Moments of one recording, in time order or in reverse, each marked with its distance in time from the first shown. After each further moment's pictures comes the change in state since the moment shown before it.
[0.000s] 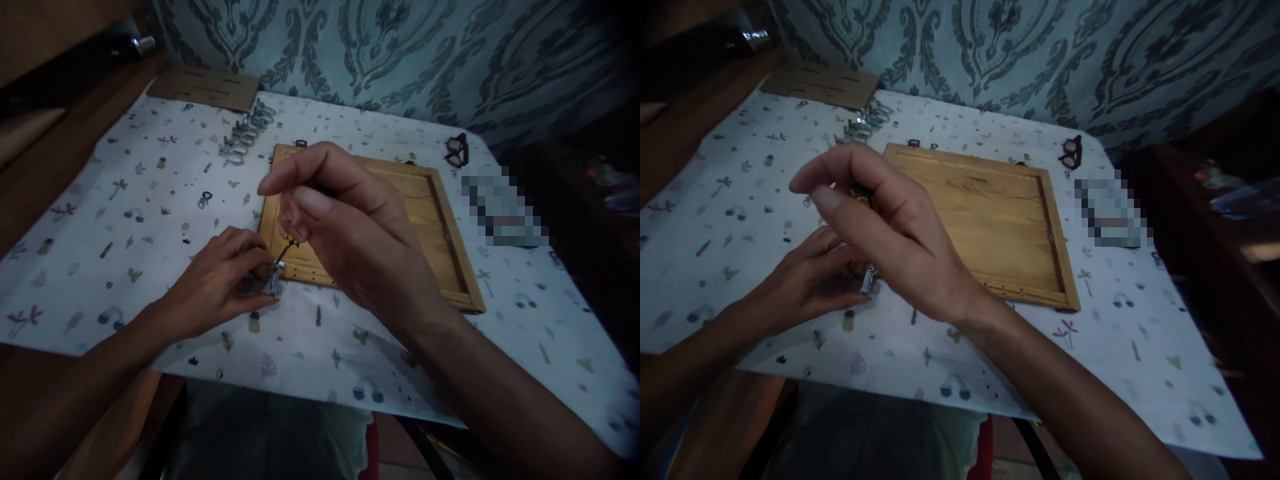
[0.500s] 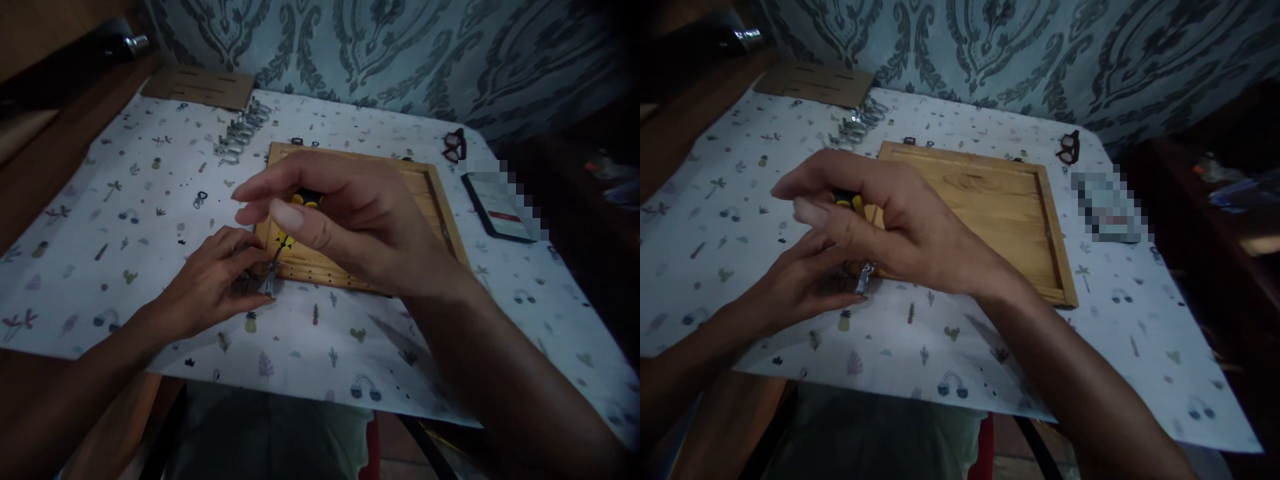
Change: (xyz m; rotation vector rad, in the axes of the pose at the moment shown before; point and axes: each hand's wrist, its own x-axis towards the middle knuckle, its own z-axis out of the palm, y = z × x) left_hand -0.001 -0.005 0.004 0.048 0.054 0.043; right_hand 0.011 -0.012 -0.022 -0.225 -0.279 -0.080
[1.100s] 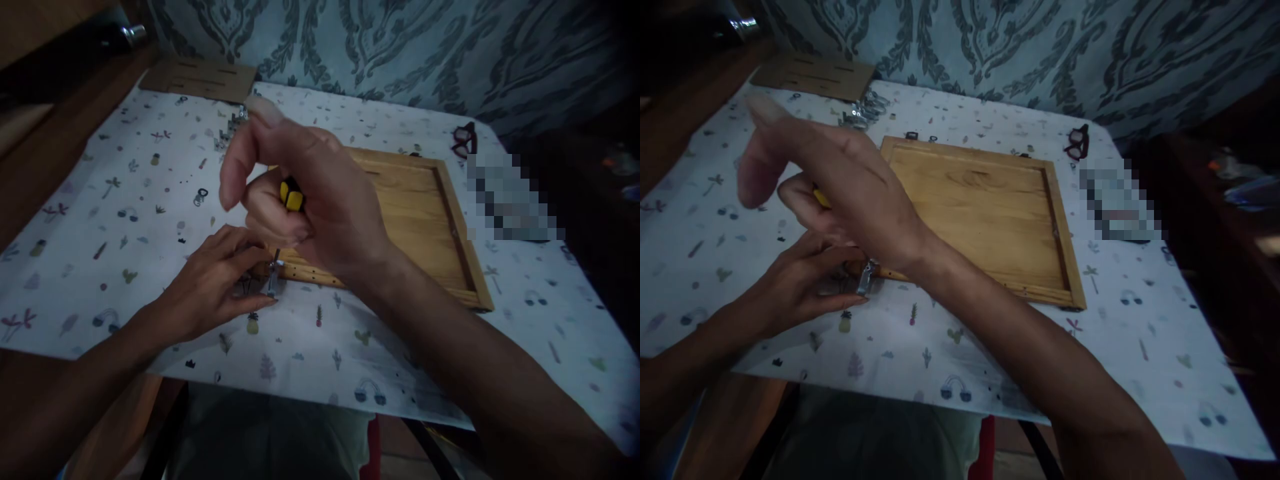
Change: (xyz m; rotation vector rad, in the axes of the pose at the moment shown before) left_hand 0.000 0.004 -0.003 0.001 -0.004 -0.005; right_hand 0.033 -0.001 0.030 0.580 0.099 0.211
